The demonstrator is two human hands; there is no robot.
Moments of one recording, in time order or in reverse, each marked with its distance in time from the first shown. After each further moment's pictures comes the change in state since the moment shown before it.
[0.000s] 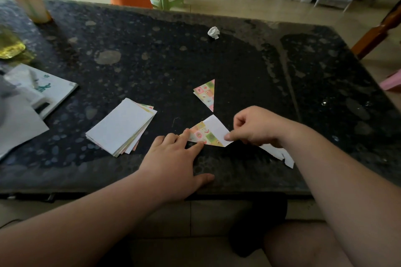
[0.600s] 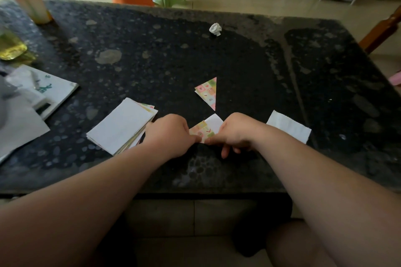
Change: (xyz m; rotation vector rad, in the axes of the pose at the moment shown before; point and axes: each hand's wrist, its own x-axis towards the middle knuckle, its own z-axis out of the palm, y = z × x) left_hand 0.049 -0.019 -0.022 -0.483 0.090 -0.361; right_hand 0.020 -0.026 0.034 -0.073 -0.142 0.122
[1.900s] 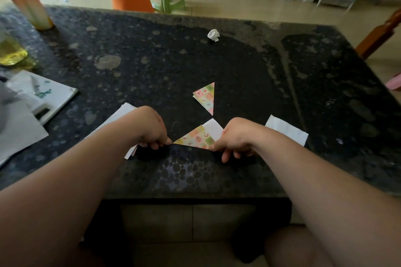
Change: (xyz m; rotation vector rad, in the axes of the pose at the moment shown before) left_hand 0.021 -0.024 -0.047 -0.111 -0.369 -0.172; right_hand -0.005 0.001 -0.010 0.002 -0.062 0.069
